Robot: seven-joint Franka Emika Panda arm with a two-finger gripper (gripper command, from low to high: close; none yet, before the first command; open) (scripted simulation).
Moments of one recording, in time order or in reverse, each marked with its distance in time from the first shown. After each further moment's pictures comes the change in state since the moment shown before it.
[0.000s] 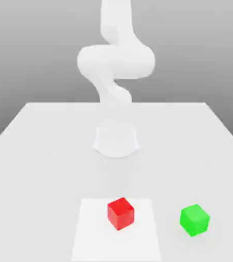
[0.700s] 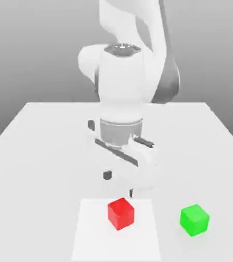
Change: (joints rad) arm -0.166 0.725 0.194 -0.415 -0.027 0.440 0.922
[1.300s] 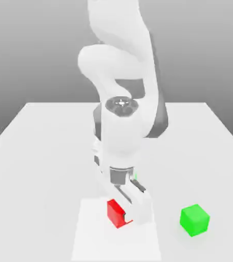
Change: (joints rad) arm 0.054 0.113 -0.068 0.004 -0.061 0.092 0.068
